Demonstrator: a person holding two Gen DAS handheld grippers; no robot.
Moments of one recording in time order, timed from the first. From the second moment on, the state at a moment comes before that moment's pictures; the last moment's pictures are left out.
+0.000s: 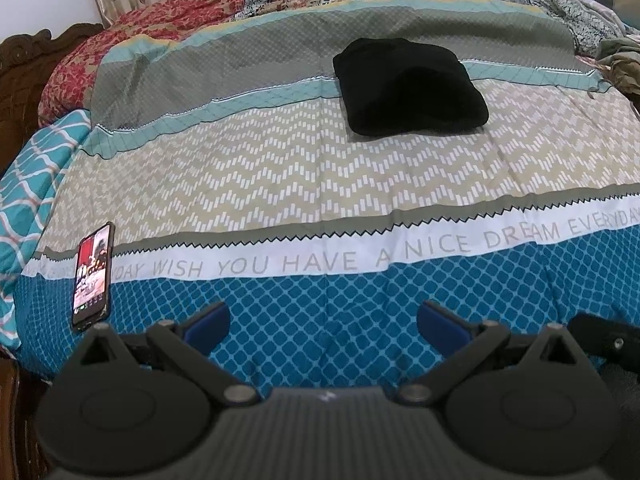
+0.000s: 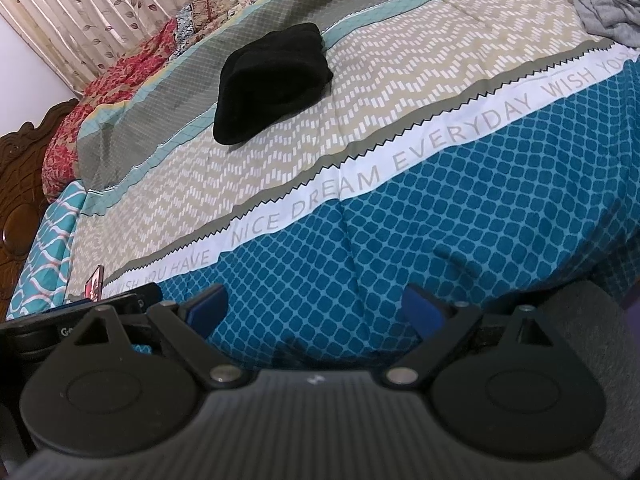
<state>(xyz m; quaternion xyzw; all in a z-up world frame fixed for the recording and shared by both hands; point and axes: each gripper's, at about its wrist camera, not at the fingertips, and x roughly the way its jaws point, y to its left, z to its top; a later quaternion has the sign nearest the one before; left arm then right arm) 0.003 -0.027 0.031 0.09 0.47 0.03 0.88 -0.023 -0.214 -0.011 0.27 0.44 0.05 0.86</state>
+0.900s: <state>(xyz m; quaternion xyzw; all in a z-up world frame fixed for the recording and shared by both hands) 0.006 -0.024 0.018 0.09 0.49 0.03 0.87 -0.023 -0.215 -0.015 0.28 0.44 0.04 0.85</state>
